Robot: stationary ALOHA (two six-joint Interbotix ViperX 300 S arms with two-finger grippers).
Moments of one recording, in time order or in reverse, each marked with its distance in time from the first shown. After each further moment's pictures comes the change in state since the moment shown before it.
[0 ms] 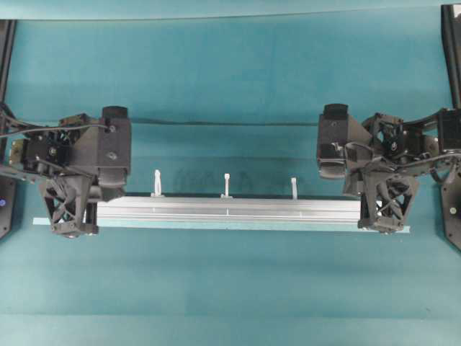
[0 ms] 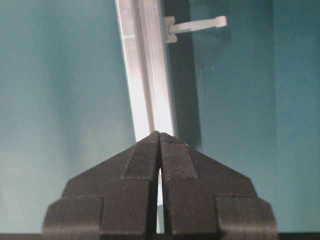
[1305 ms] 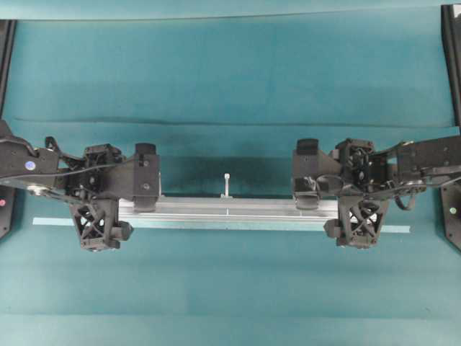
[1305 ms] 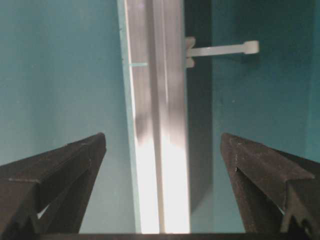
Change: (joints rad) left arm -0.020 0.241 0.123 -0.002 -0.245 -0.003; right arm 0.067 0.183 0.078 -0.038 -0.238 -0.002
